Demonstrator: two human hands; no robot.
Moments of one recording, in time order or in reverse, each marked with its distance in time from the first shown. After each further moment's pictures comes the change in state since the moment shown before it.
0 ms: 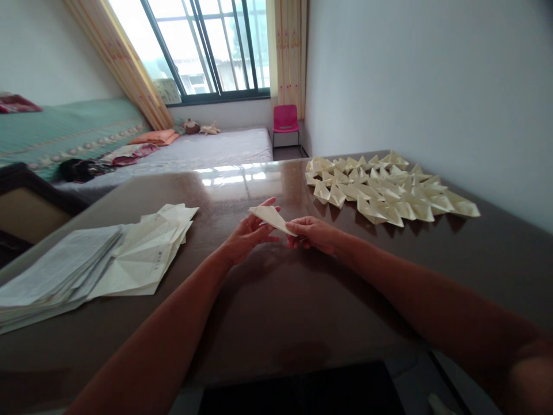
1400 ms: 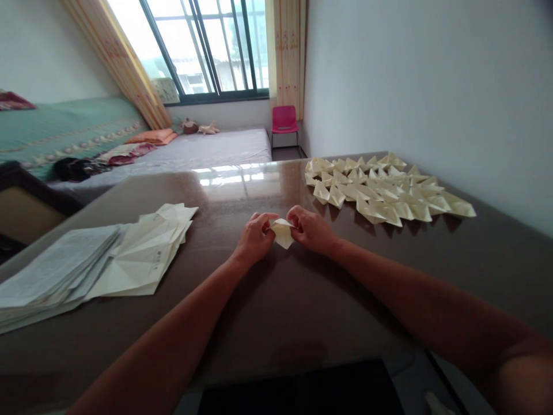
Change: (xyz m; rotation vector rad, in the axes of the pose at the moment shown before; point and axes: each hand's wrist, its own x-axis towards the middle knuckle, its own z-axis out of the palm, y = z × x) left_hand 0.016 -0.030 0.002 1.032 0.347 0.239; right_hand 0.003 0.011 0.001 -1.080 0.453 -0.481
